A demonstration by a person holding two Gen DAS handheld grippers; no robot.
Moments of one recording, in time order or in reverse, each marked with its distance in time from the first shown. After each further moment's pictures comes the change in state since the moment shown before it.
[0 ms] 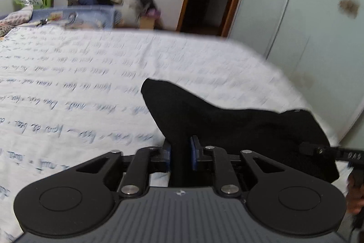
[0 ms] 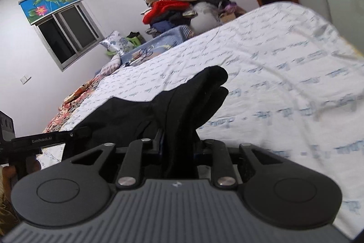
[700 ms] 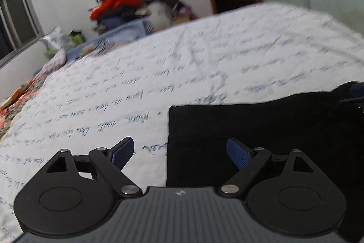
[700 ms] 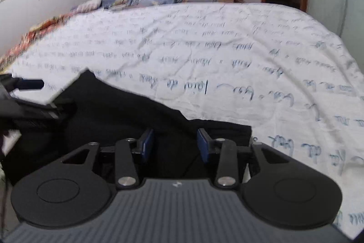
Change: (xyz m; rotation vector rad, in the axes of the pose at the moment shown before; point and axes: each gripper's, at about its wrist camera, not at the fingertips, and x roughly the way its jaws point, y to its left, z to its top) left arm 0.059 -0.054 -0.016 0.261 -0.042 0.342; right arm 0.103 0.043 0.015 -0.347 0.151 -0.252
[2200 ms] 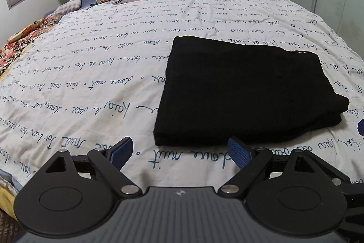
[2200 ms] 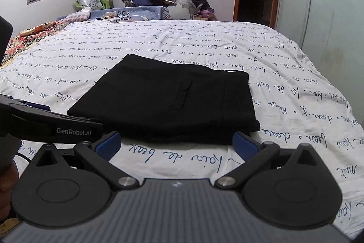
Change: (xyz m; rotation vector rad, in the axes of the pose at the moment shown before) left arm -0.117 -0.004 -0.072 -0.215 0.191 -0.005; right arm -0.137 0.122 -0.103 0.008 -0.081 -0.164
